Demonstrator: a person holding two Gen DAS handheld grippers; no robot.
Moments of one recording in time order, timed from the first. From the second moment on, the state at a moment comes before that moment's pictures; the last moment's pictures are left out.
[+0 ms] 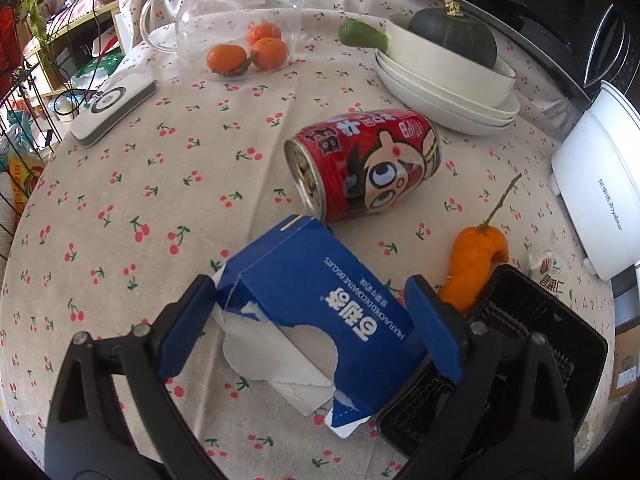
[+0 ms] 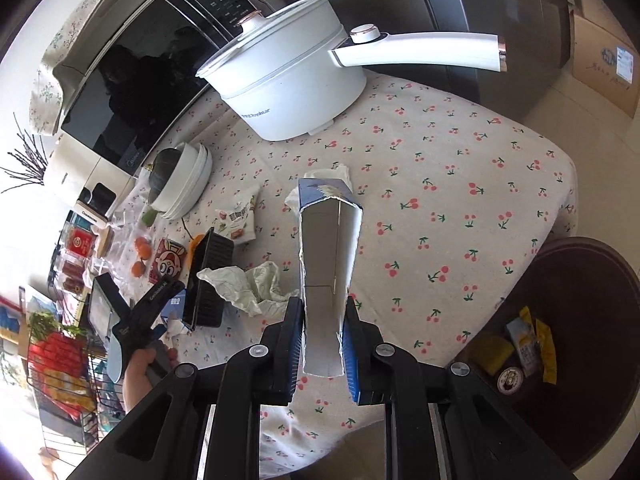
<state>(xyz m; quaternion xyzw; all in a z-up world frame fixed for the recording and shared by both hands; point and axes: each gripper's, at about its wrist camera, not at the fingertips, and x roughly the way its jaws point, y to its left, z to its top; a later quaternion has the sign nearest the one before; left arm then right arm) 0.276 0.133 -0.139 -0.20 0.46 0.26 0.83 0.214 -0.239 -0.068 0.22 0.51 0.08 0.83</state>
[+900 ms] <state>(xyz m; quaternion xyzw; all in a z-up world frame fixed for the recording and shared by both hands) 0.233 0.144 -0.141 -0.11 0.57 0.13 0.80 0.196 -0.227 -0.070 0.20 0.53 0.11 0.81</state>
